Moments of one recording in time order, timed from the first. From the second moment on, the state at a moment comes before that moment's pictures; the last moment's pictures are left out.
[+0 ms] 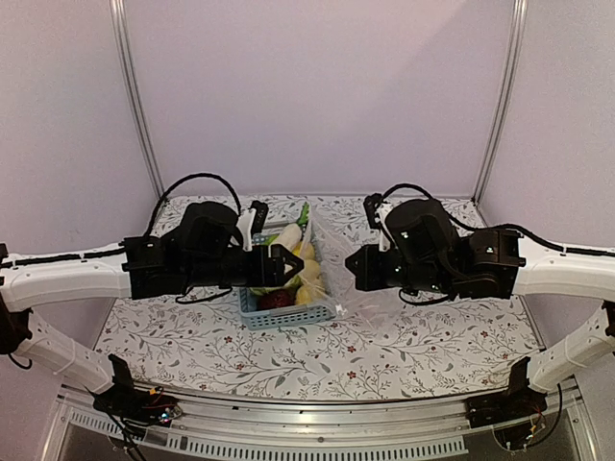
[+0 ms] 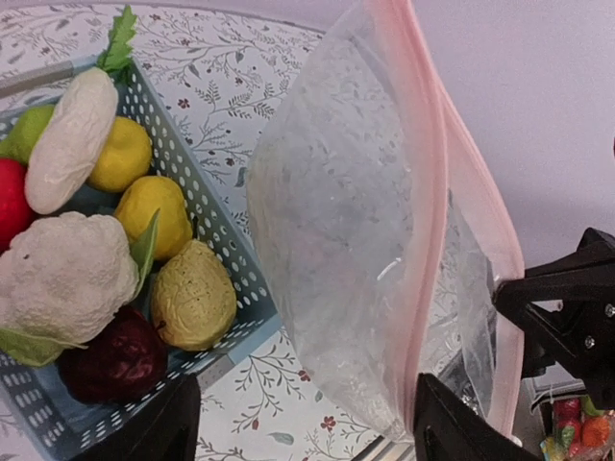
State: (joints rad) left arm -1.01 1.30 0.94 -0.18 -0.08 -0.75; right arm 1.16 1.34 1.13 -0.38 0.34 0.71
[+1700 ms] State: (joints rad) left arm -1.36 1.51 1.18 -0.14 -0.70 -0.28; right arm 1.16 1.43 1.29 -0.44 0.70 1.14
